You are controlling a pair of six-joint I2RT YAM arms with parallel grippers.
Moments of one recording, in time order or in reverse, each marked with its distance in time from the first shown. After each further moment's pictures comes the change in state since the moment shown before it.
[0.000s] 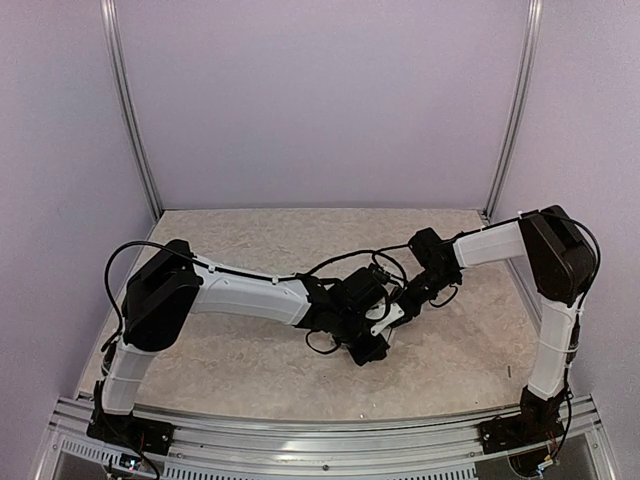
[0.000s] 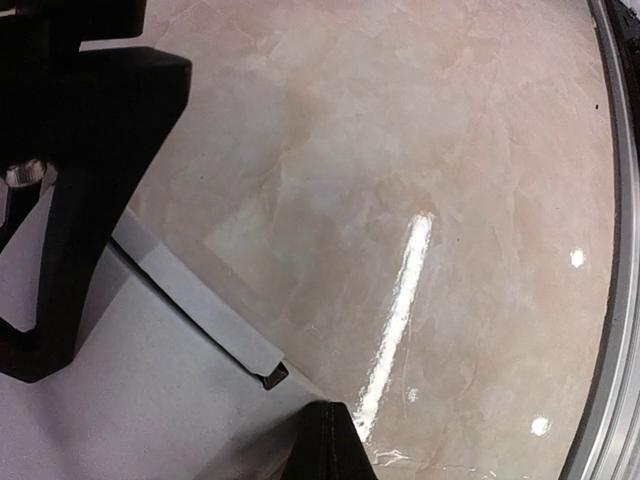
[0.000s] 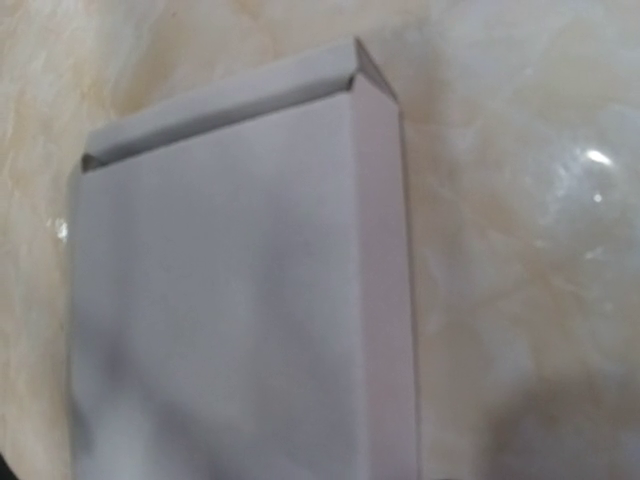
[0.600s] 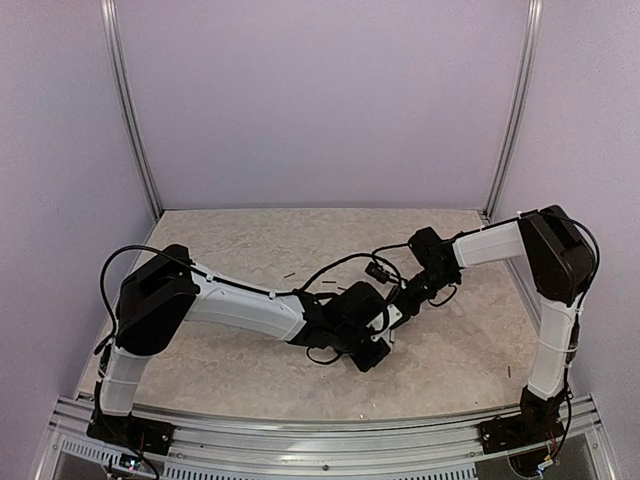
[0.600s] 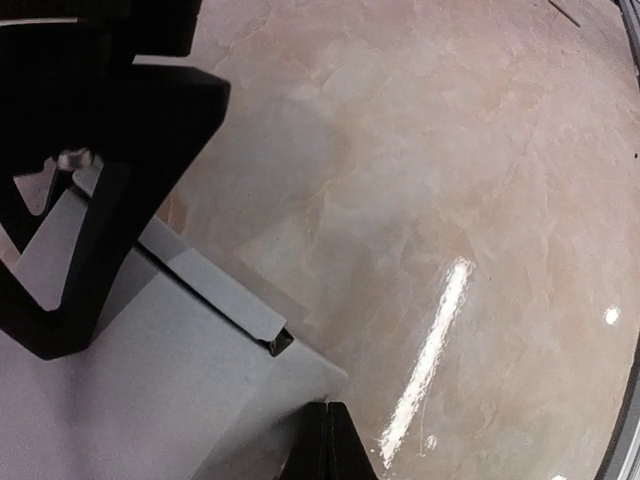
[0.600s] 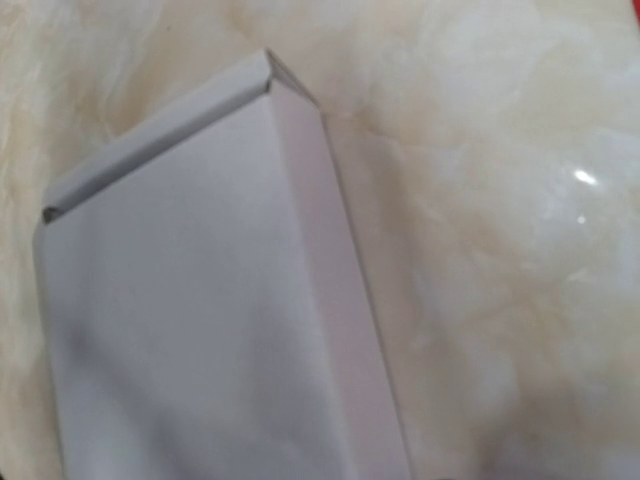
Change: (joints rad) left arm -0.046 -0.030 -0.109 0.193 -0.177 -0.100; right arm -0.001 0.005 0.004 0.019 -0.002 0.001
